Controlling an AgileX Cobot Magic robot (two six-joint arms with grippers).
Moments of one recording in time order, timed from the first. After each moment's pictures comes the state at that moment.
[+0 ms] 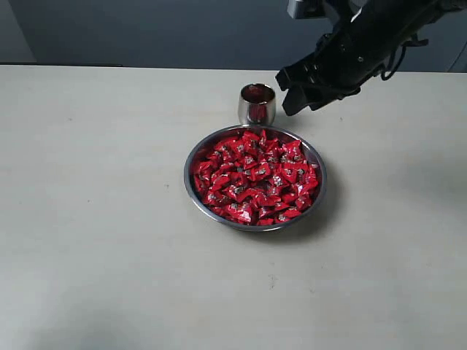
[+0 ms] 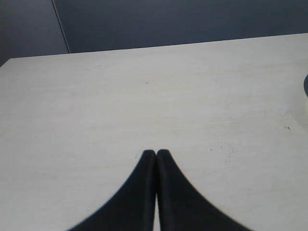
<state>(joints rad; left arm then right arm) 0.12 0.00 0.01 0.03 0.34 0.03 0.44 1.82 -1.42 0.42 0.89 -0.41</state>
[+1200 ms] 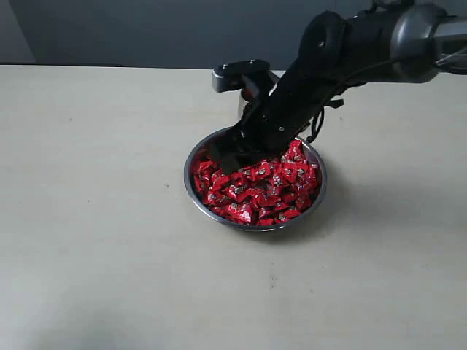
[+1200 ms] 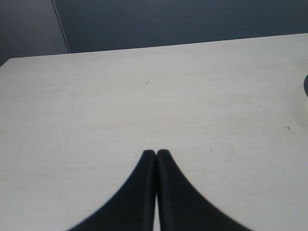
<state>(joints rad) 0.12 0.00 0.01 0.03 0.34 0.03 0.68 1.94 -1.33 0.47 0.70 -0.41</state>
